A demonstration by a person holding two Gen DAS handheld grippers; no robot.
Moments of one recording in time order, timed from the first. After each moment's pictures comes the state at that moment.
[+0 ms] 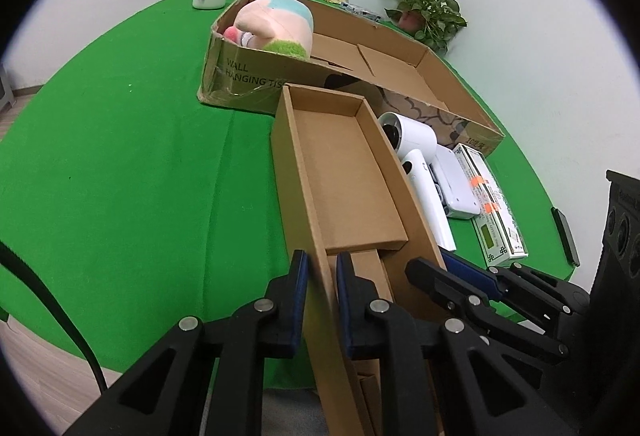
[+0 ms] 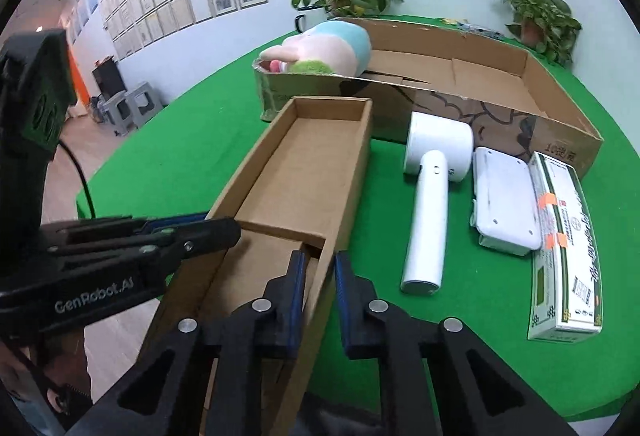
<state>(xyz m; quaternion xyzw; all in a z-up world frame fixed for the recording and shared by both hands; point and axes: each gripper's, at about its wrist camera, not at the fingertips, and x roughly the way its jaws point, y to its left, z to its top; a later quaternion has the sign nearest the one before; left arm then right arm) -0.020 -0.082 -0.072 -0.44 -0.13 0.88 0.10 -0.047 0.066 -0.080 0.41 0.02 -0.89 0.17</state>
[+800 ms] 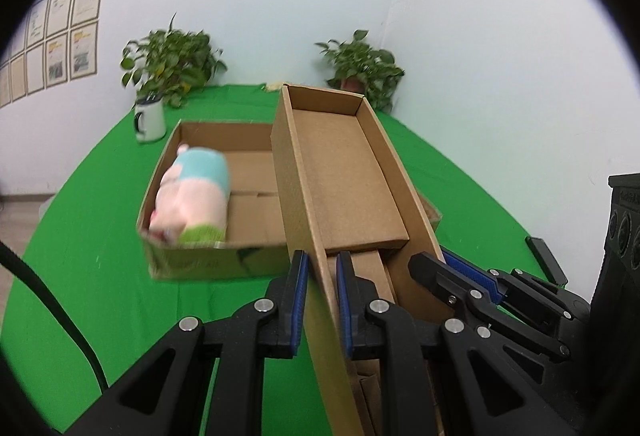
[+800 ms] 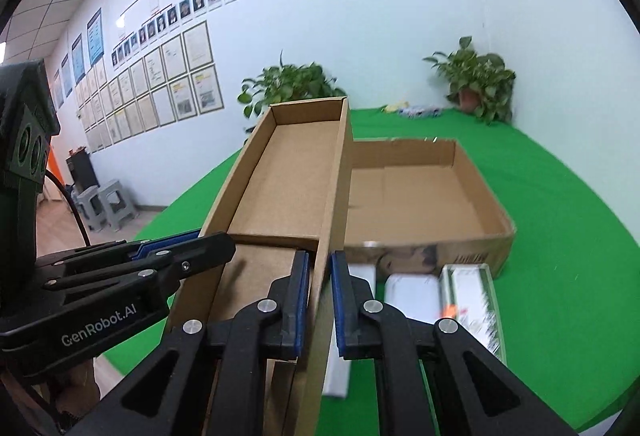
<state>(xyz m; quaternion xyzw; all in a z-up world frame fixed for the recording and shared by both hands) -0.053 -0.020 0.047 -0.30 -0.05 0.94 0.15 -0.045 0.130 0.035 0.26 -0.05 -0.96 0.10</state>
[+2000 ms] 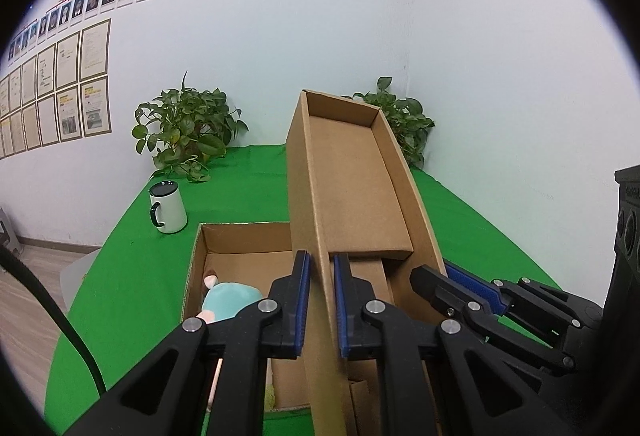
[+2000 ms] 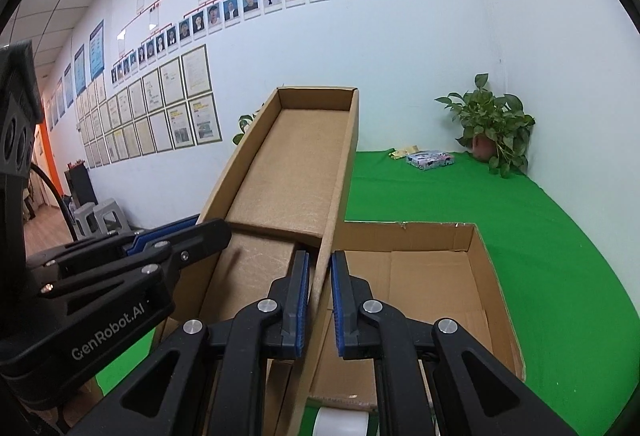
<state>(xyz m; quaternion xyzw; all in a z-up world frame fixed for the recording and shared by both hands) -0.171 -0.038 0.127 -0.24 -0.02 0.97 0.10 -0.183 0.119 0.148 0.22 -0.04 -0.97 0.10</state>
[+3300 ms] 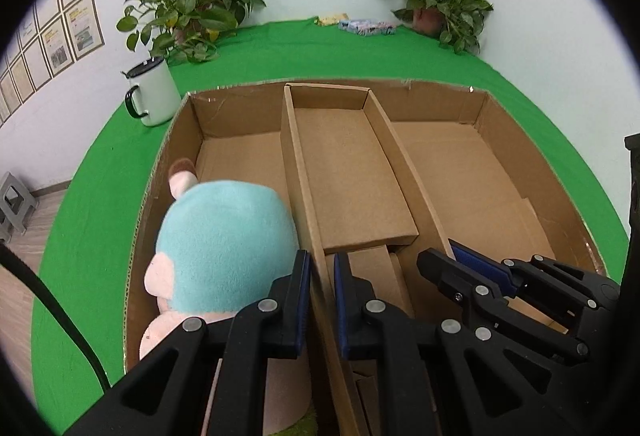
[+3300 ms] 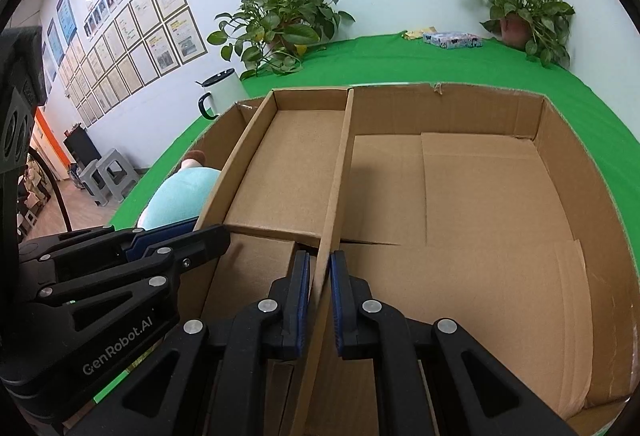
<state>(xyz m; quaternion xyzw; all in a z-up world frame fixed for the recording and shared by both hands) -0.291 -0.038 -0.020 -0.44 0.01 0.89 0.05 -0.387 0.112 -0.057 0.40 -0.07 -0.90 0.13</state>
